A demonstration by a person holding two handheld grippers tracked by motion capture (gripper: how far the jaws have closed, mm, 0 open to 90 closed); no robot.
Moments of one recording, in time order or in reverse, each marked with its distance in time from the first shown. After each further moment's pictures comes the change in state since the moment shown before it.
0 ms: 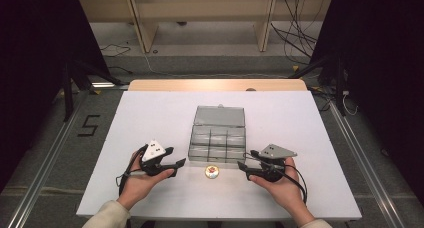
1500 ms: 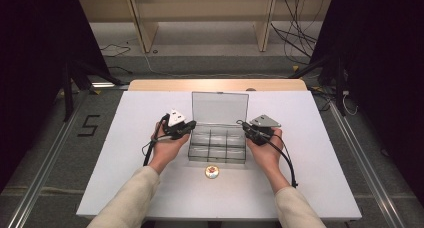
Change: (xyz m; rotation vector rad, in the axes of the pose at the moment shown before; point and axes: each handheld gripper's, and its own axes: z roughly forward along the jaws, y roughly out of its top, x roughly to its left) left arm 0.034 0.065 0.092 -0.064 0.086 -0.018; right arm -0.054 0.047 0.074 -0.078 -0.261 0.001
